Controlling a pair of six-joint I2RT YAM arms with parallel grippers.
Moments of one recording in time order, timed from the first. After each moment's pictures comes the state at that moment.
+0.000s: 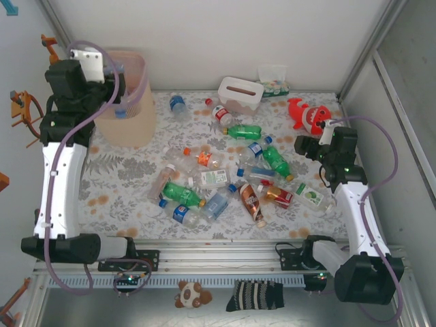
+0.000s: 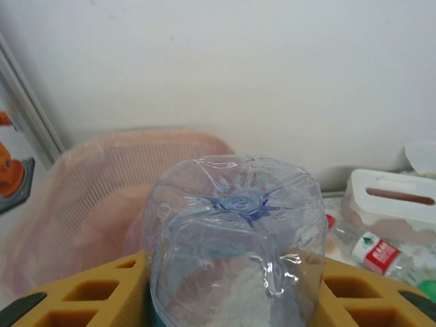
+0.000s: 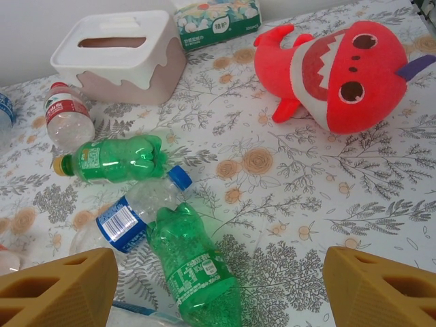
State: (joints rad) left arm -0.11 1.36 1.76 -0.67 0.01 0.06; right arm -0.06 1.02 0.86 -0.42 -0.22 0.17
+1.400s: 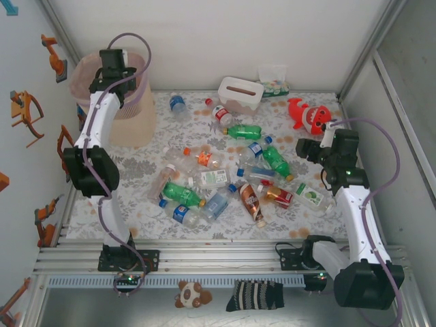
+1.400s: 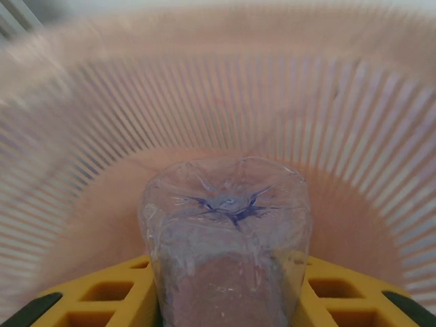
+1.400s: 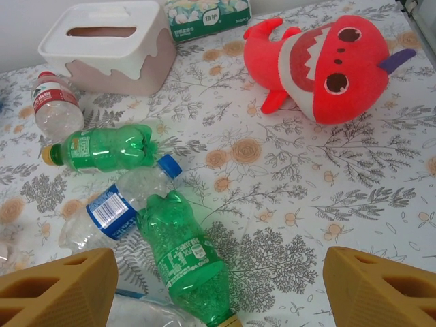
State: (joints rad) left arm -0.08 2.04 2.05 -0.61 -0.28 0.05; right arm -0.06 0.98 0.87 -0.48 -0.19 0.14
